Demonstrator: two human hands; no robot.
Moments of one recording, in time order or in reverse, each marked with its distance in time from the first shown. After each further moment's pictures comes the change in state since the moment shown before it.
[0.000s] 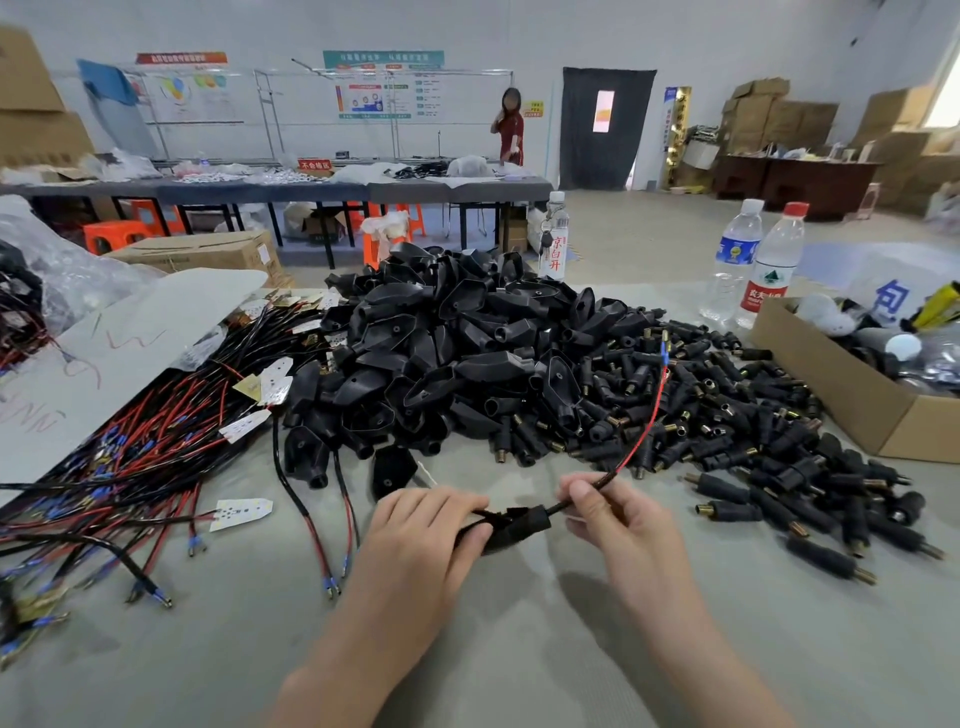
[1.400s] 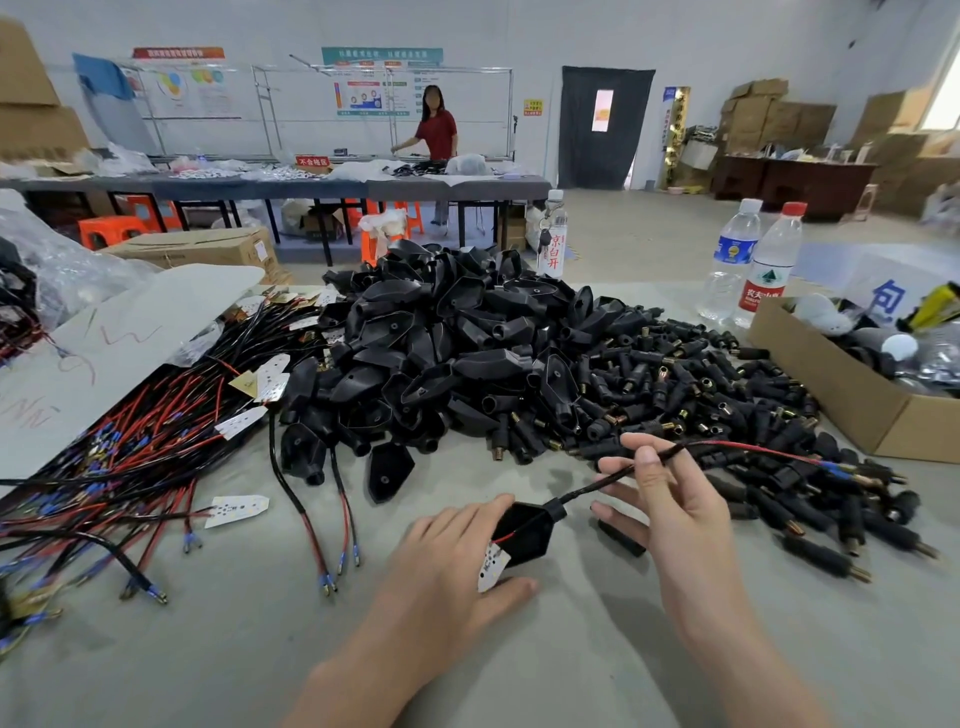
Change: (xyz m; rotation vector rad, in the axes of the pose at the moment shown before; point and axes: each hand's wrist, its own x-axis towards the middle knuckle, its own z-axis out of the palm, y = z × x) left_hand 0.000 0.017 0.007 -0.074 -0.339 -0.069; right_hand 0.007 -0.009 -0.023 0.174 0.161 -0.077
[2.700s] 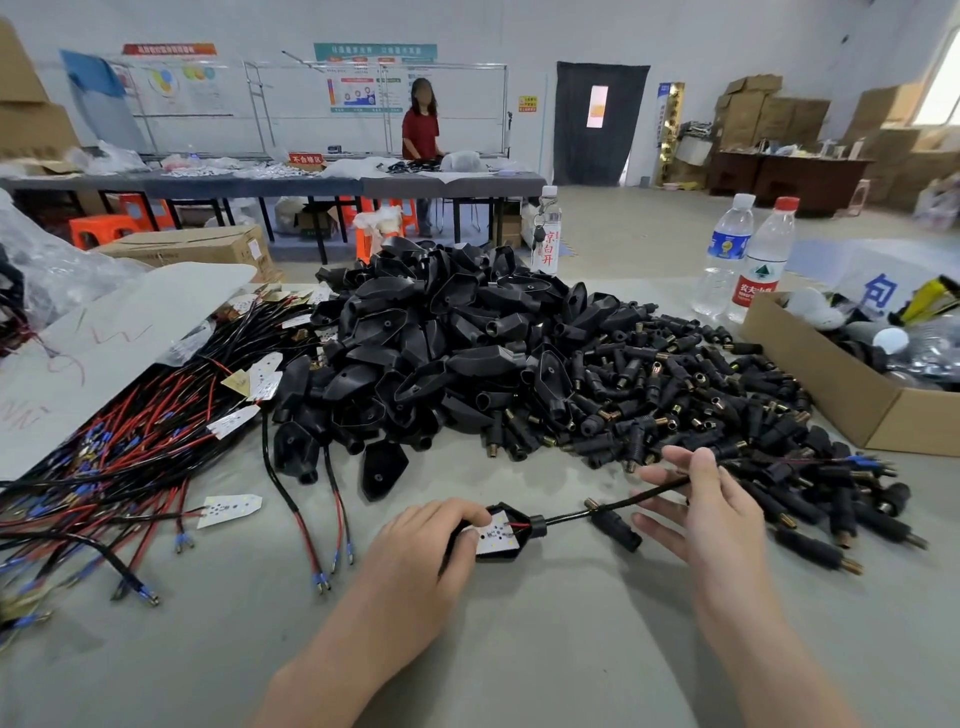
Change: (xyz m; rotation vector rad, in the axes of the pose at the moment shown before) left_hand -0.004 -0.006 -0.015 -0.229 0.039 -0.135; right_hand 0.013 0.002 -0.025 -0.021 0.232 0.169
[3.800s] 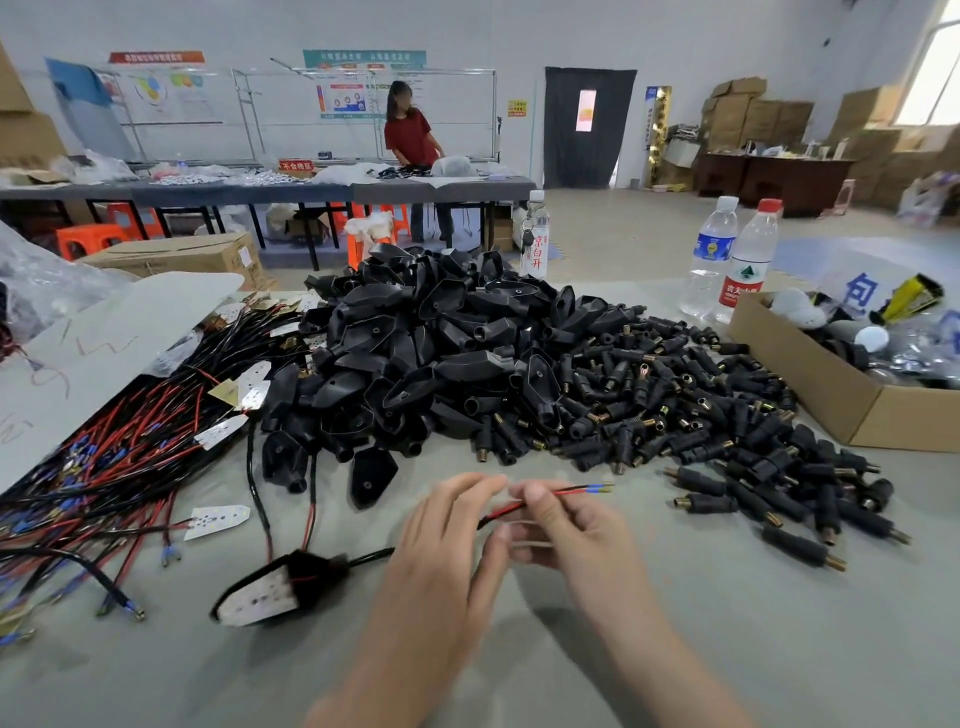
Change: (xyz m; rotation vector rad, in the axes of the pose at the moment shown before) left_hand -0.005 0.034 0.015 -0.022 0.257 0.168; right_hand -0.048 0.012 0.050 0.013 -0.526 0.031
